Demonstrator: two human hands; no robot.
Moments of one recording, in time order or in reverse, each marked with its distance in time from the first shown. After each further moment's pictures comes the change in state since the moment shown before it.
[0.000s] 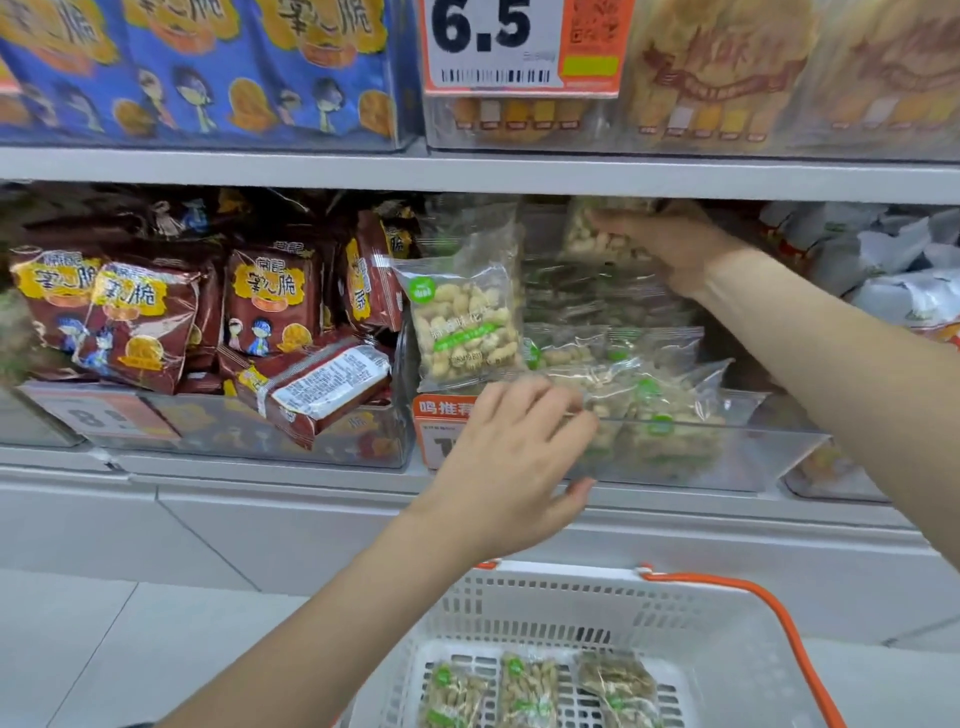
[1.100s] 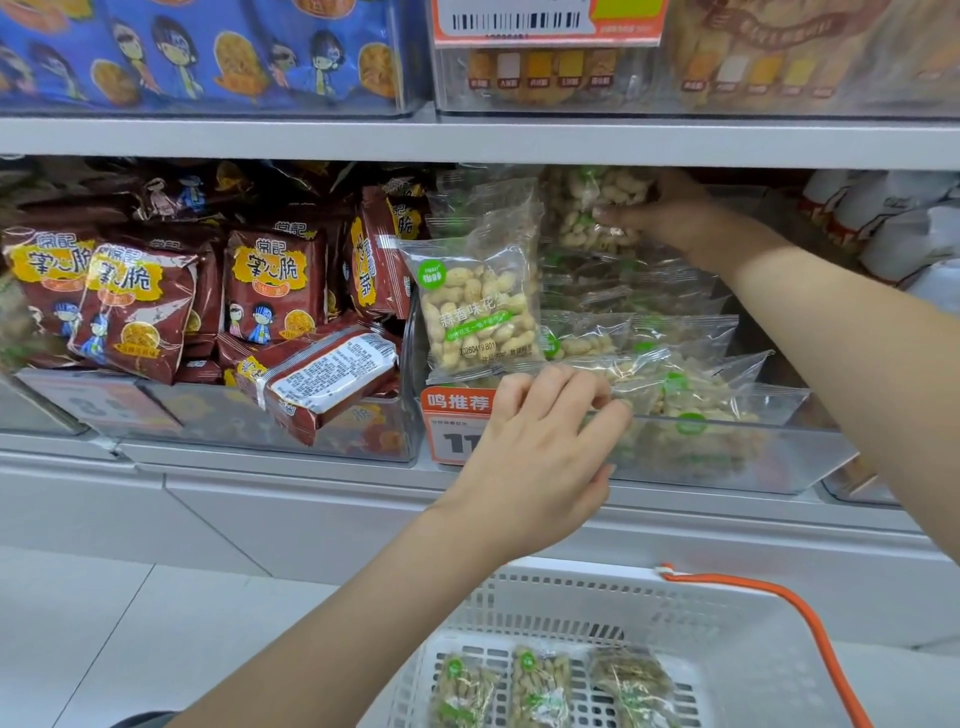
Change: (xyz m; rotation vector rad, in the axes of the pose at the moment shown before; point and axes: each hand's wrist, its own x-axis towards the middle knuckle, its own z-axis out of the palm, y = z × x) left_hand 0.006 0.003 0.012 0.034 0.012 -0.057; right_hand 0.054 0.020 0.002 -0.369 -0.074 -0.159
